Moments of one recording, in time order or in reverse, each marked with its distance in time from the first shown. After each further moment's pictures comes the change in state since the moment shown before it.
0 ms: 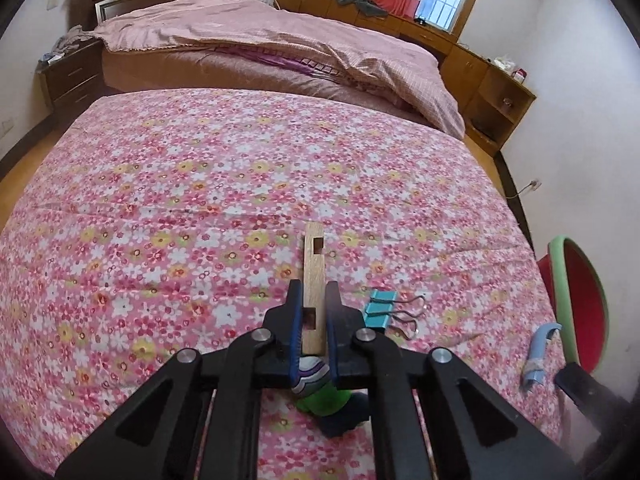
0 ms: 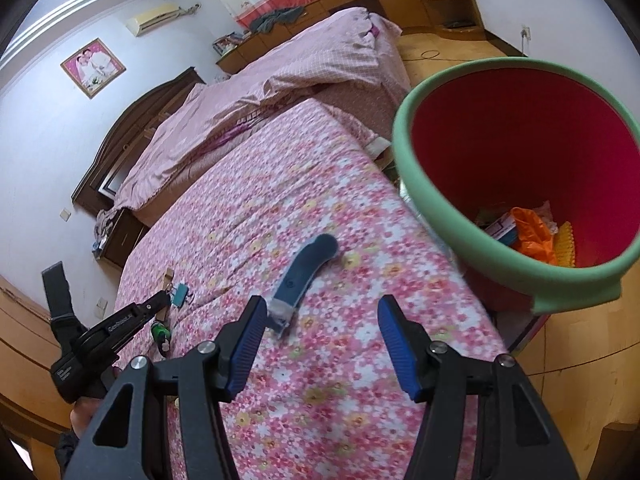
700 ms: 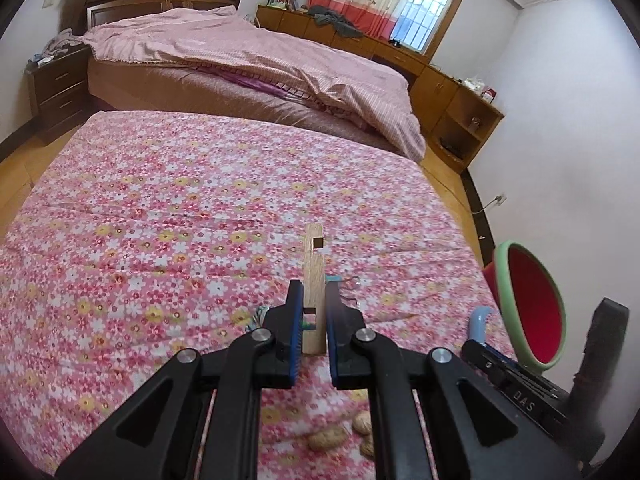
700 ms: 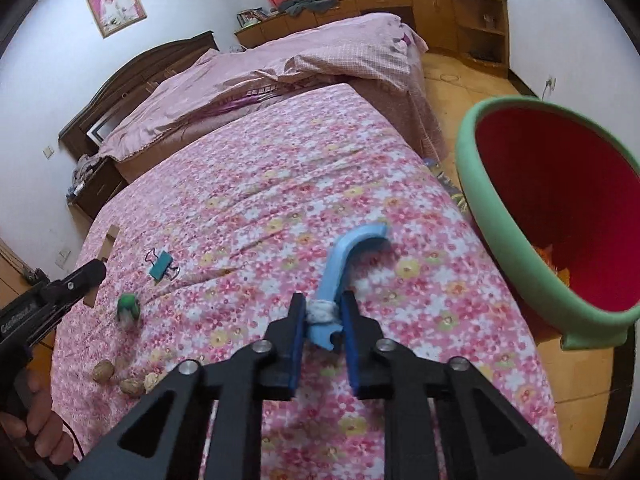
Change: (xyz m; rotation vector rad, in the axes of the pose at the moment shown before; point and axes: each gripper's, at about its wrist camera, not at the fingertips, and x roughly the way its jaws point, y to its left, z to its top) left arm -0.076 0.007 -0.025 -0.005 -0.072 -0.122; right arm 0.031 0.042 -0.009 -0.189 0.017 -0.113
